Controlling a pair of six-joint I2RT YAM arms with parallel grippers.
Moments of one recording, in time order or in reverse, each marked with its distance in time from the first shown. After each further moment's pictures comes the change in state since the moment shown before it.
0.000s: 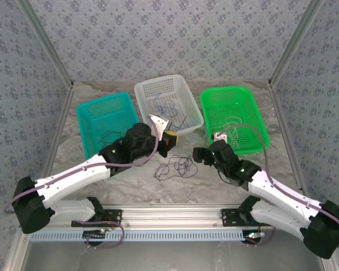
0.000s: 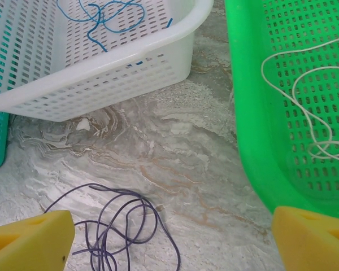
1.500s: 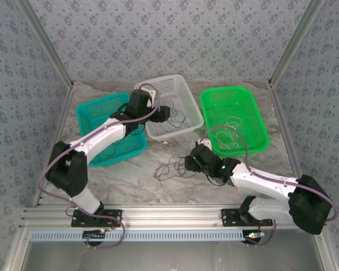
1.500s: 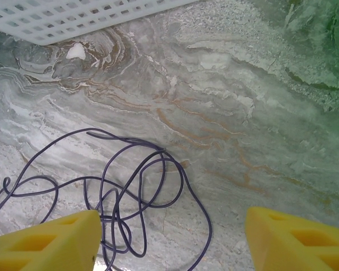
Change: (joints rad) left arm 0.375 0.433 0.304 -0.135 0.002 0.022; right arm 0.147 0.253 0.049 -0.011 0.013 0.081
